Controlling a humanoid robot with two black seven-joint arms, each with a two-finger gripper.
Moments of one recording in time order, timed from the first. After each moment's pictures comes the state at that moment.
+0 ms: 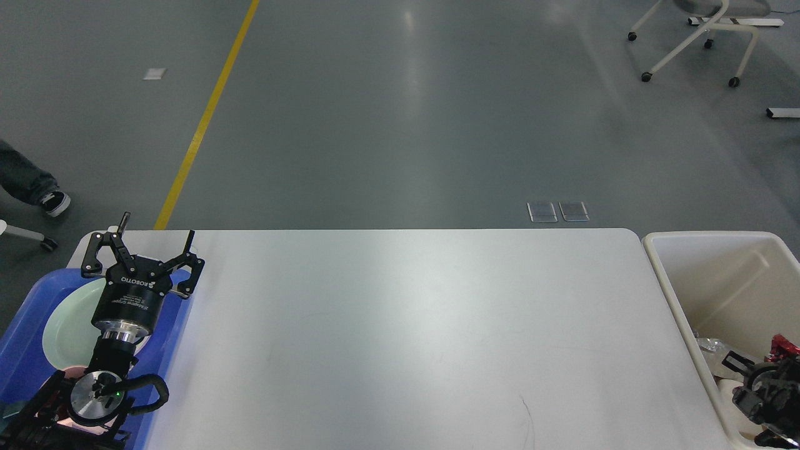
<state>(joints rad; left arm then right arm) -0.25 0.19 -1.42 -0.77 0.07 -0.66 -0.18 0.60 -0.36 -1.01 0.17 0.10 -0.09 -0.11</state>
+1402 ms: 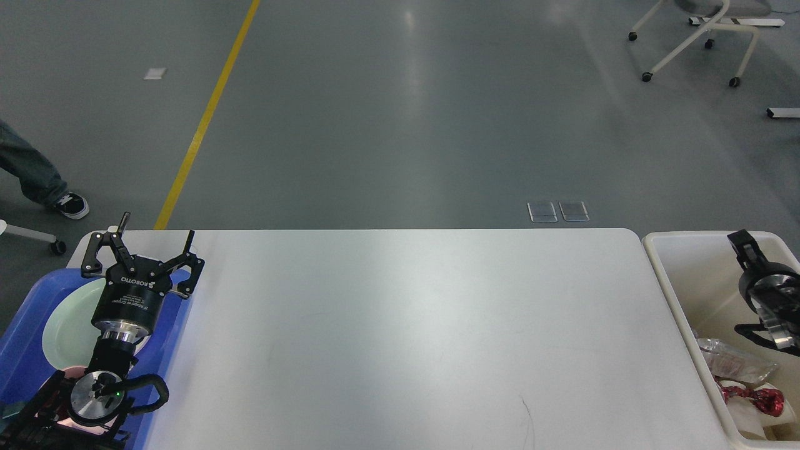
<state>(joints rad) -0.25 0.19 -1.42 -0.77 0.07 -0.65 -0.18 0.82 -0.44 -0.25 0.19 0.08 -0.10 0.03</state>
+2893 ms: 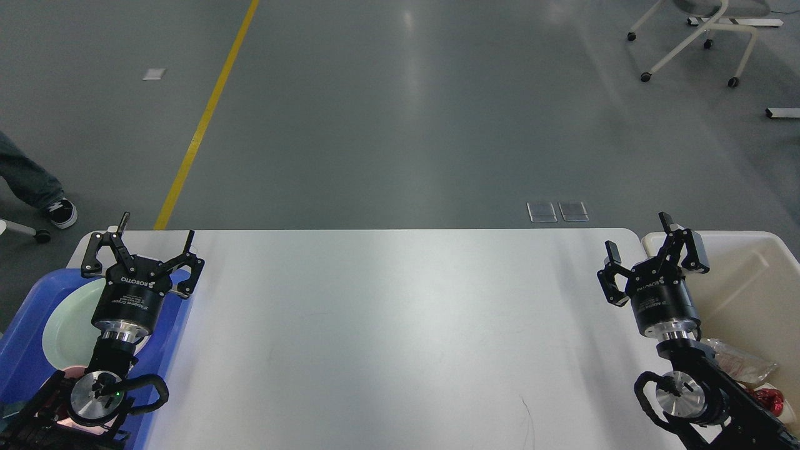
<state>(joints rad) -0.25 0.19 -1.42 -0.77 0.07 -0.66 -0.18 0.21 -0.26 1.15 0.90 -0.43 0.25 0.55</state>
